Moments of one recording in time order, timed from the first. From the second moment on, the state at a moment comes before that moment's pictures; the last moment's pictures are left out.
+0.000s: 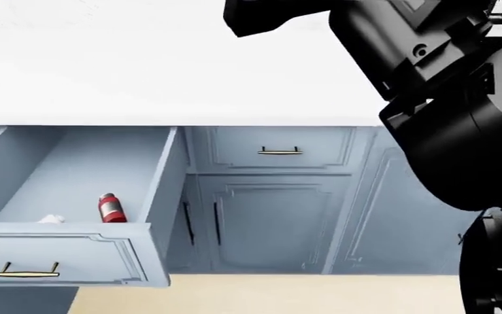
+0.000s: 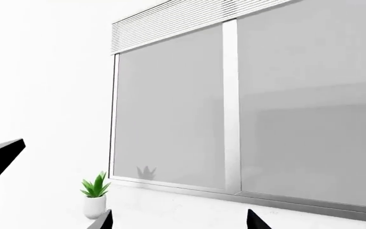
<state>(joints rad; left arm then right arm) -1.69 -0.79 0.23 0.53 -1.22 -1.34 -0.50 1.32 0.33 -0.25 -0.51 1.37 0.92 0.70</state>
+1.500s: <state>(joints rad) -0.34 -0.40 0.42 0.14 -0.44 -0.22 -0.42 0.37 0.38 -0.42 -0.12 0.61 0.15 0.46</state>
